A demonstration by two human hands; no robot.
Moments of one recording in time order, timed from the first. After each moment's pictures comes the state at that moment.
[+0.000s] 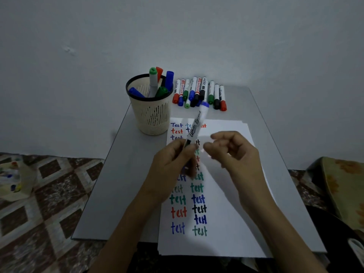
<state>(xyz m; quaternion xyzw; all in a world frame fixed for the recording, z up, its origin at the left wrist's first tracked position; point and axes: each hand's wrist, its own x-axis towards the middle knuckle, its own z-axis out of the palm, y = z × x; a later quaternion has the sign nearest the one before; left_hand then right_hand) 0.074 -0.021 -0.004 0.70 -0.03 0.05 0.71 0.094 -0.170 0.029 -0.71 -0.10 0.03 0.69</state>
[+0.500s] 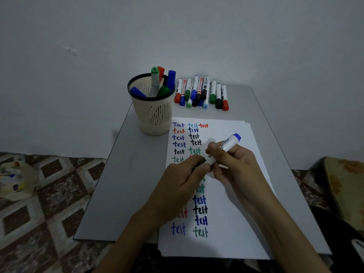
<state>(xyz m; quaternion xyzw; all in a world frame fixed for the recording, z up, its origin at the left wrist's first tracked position) 0.058 -0.032 -0.016 0.81 -0.12 0.10 0.57 0.098 -0.172 0.021 -0.63 -0.07 0.14 0.76</state>
